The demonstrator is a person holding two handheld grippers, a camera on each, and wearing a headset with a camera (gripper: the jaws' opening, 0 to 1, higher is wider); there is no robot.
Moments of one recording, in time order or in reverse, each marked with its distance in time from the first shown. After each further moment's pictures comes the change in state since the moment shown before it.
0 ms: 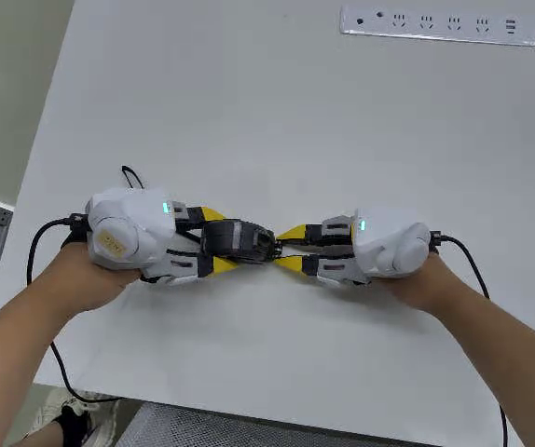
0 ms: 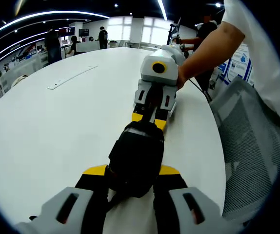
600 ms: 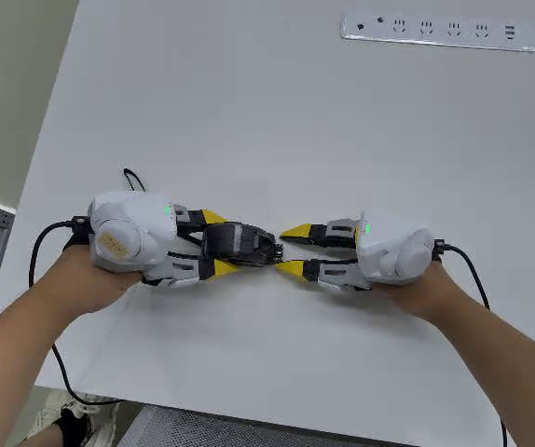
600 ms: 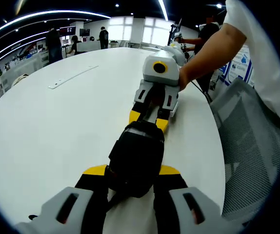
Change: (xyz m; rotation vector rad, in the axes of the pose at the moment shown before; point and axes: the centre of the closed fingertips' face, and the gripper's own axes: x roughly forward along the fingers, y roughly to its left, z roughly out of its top) left arm -0.001 0.000 0.000 -0.010 -0.002 0.001; right arm -0.004 -0.008 0.000 0.054 -0.017 -0.062
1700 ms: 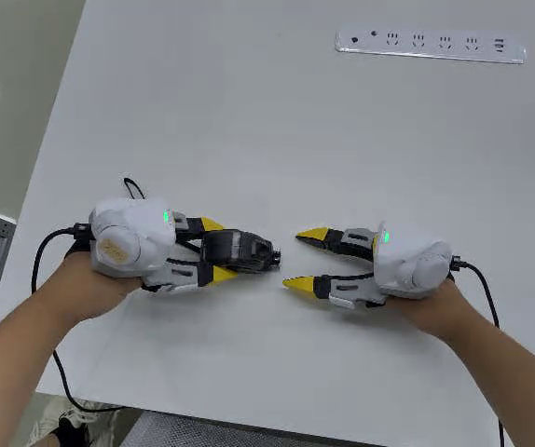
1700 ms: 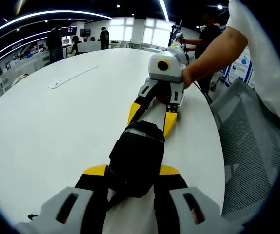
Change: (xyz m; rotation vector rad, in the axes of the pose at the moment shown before) left arm 0.000 0.000 0.001 -0.007 -0.006 0.001; right arm -0.018 0.001 0.000 0.101 -0.035 -0.052
